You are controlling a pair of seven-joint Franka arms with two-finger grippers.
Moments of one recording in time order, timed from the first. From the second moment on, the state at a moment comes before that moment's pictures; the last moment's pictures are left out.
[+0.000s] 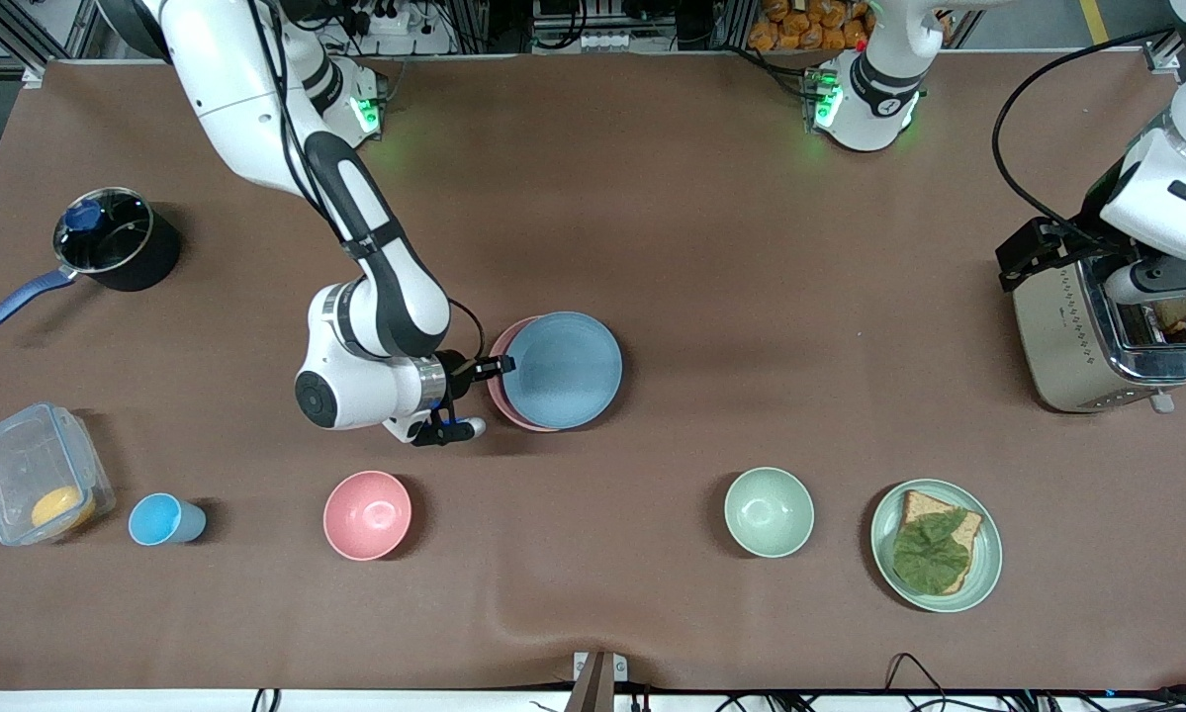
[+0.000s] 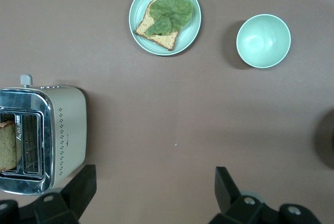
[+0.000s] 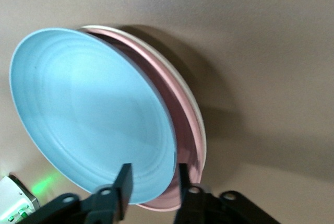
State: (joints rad) left arm -0.04 0.02 -0.11 -1.56 0.07 1.63 -0.23; right arm 0.45 0.69 -0.07 -1.62 0.73 1.98 -0.12
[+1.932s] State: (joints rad) left arm -0.04 0.02 -0.12 -1.55 0.04 1.59 -0.23; right arm 0.03 0.06 -0.05 -1.51 0.03 1.48 -0.11
